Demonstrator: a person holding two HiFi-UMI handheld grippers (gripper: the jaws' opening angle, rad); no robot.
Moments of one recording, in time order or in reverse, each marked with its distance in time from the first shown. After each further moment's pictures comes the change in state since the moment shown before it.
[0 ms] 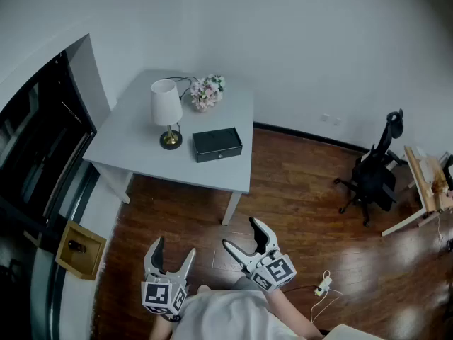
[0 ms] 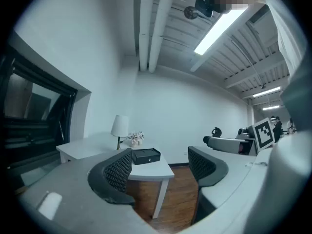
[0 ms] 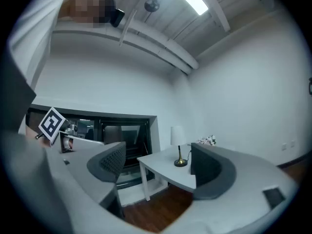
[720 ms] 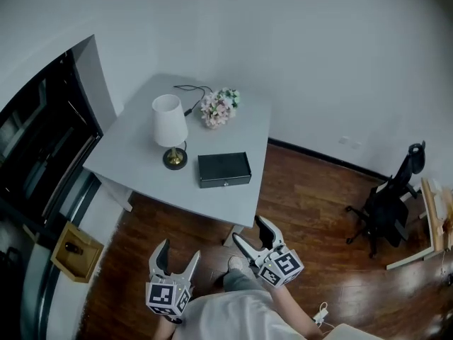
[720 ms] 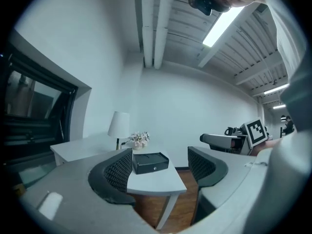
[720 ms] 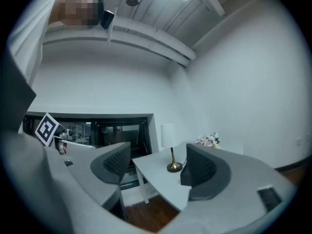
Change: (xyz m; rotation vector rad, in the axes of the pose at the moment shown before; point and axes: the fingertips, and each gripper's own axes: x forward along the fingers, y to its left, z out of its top) left arm 0.135 0.026 0.003 -0.014 -0.009 0.106; right arm 0.111 -0.138 -0.007 0.063 0.010 0.106
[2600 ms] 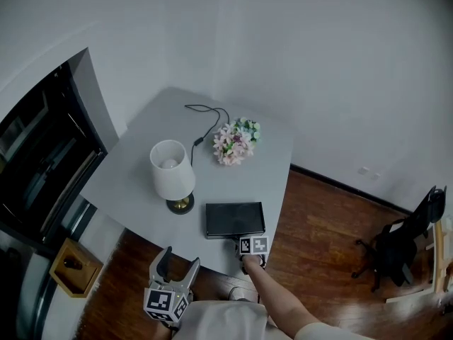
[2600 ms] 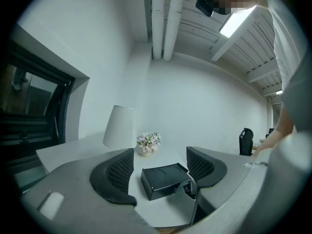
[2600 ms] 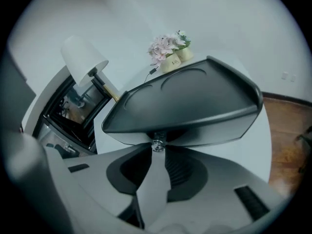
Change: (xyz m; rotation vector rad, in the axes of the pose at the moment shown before) left arm 0.180 0.091 0.036 -0.031 0.042 0.054; right arm 0.208 -0.206 -0.289 0.481 0.909 -0.208
